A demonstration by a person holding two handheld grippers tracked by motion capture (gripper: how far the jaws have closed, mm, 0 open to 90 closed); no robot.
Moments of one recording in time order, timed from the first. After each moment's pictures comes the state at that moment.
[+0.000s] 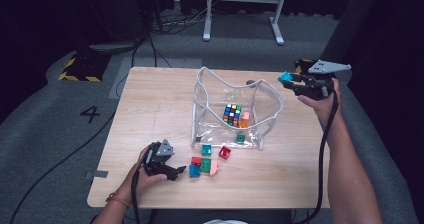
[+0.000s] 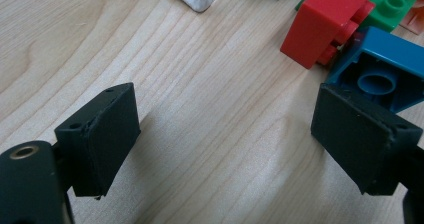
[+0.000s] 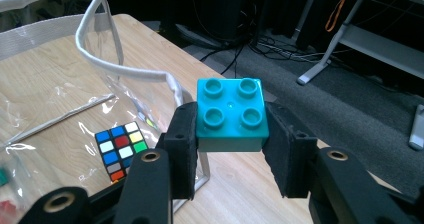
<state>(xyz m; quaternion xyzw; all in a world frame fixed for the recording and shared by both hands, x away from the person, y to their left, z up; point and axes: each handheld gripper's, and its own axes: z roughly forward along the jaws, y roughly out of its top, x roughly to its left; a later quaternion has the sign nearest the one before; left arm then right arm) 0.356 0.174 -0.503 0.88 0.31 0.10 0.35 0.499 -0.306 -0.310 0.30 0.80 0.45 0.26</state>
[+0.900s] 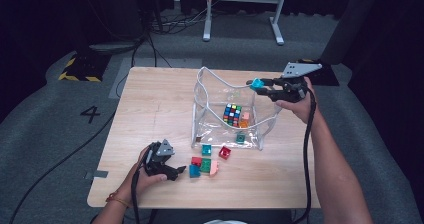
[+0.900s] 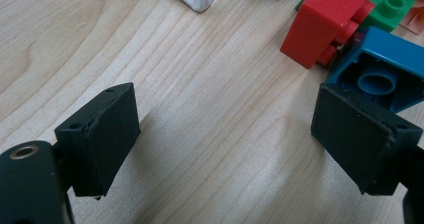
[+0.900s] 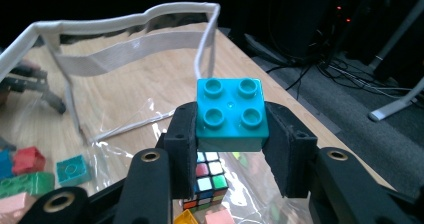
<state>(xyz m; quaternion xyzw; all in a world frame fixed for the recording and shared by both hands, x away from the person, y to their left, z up) 0.356 0.174 -0.503 0.88 0.31 0.10 0.35 0.496 -0.239 -0.314 0.18 0.84 0.48 0.19</state>
